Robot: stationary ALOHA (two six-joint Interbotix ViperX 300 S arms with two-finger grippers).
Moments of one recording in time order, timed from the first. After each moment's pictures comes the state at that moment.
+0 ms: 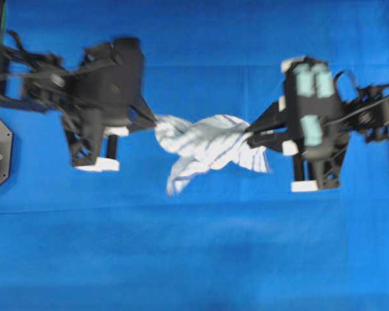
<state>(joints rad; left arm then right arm) 0.02 -0.37 0.40 -0.02 0.69 0.09 0.11 -0.36 0.36 -0.22 0.68 0.13</state>
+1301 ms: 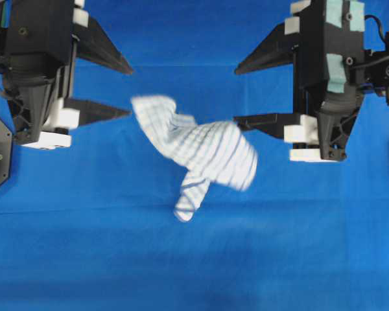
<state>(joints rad) 0.03 -0.48 0.25 0.00 0.82 0.11 0.08 -0.32 0.12 -0.26 0.84 0.13</state>
